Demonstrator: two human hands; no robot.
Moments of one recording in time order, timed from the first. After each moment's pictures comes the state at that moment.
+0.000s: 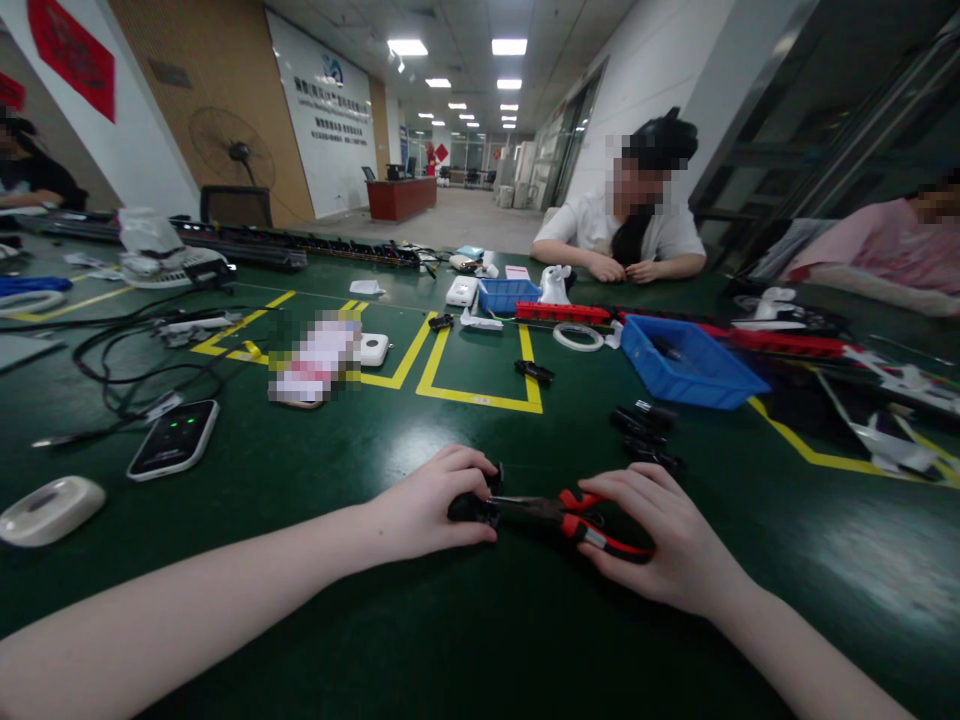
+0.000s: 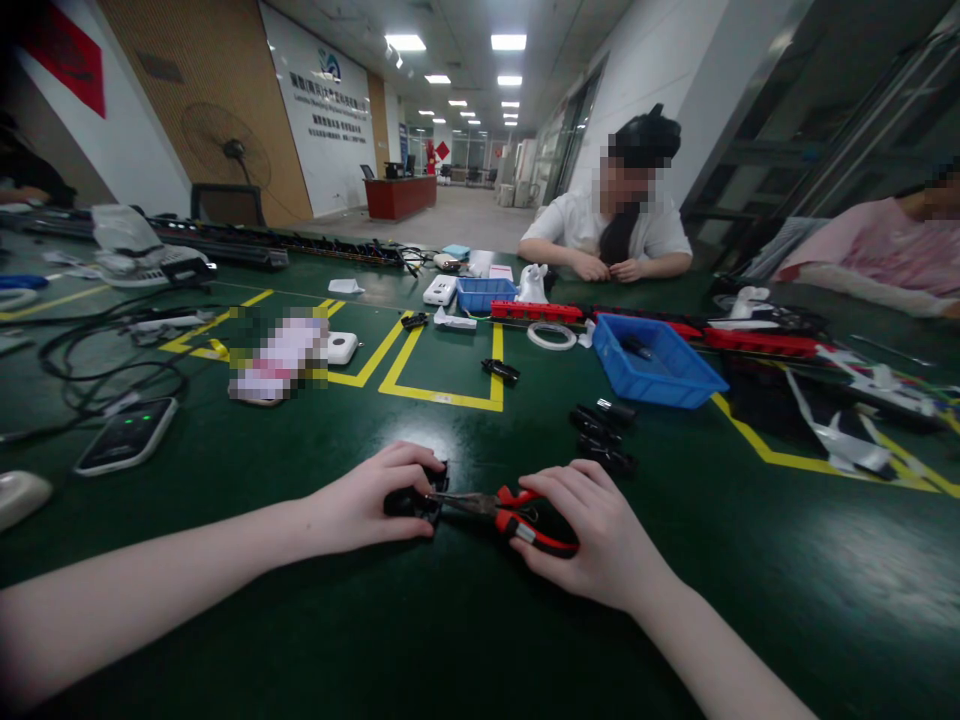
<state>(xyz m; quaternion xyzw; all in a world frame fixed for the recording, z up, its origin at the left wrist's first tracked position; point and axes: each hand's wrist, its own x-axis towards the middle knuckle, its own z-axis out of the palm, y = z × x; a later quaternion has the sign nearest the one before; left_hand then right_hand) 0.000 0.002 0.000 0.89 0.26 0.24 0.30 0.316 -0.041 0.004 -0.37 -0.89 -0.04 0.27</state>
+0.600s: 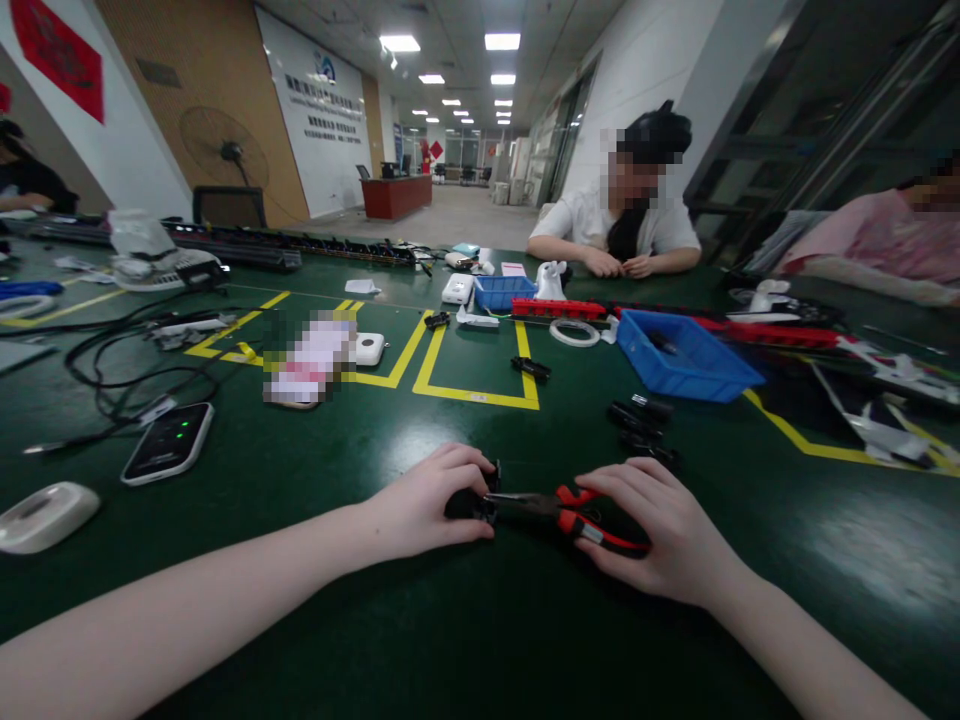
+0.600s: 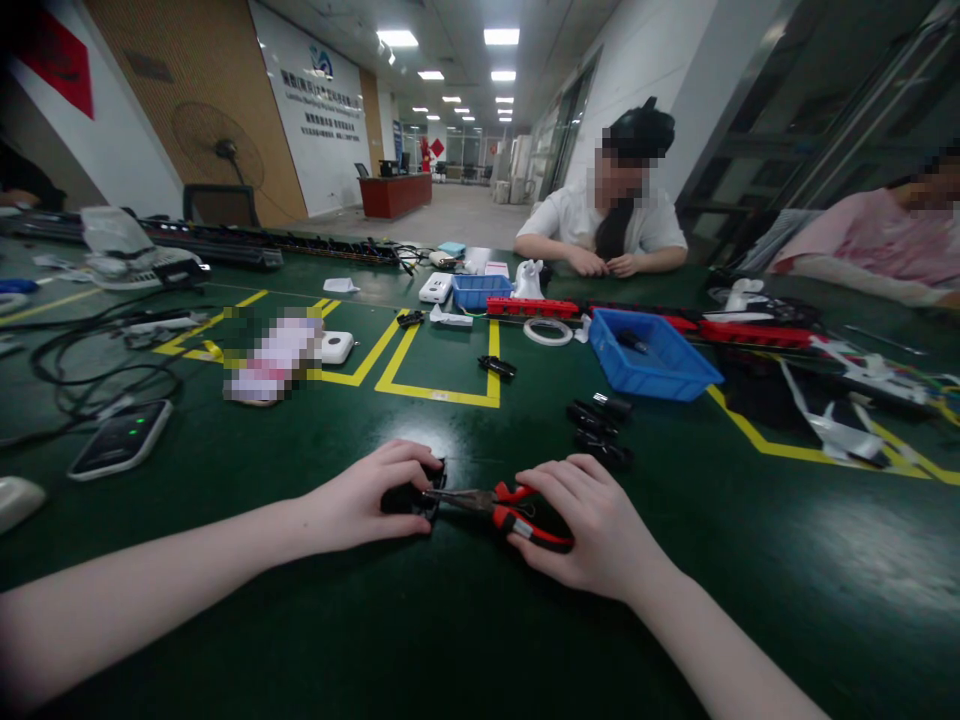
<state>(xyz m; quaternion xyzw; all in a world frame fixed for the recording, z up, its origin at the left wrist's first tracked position) 0.001 0.002 0.002 0.89 0.26 0.24 0.30 0.316 -0.040 0.006 -0.35 -0.90 -0.07 0.26</state>
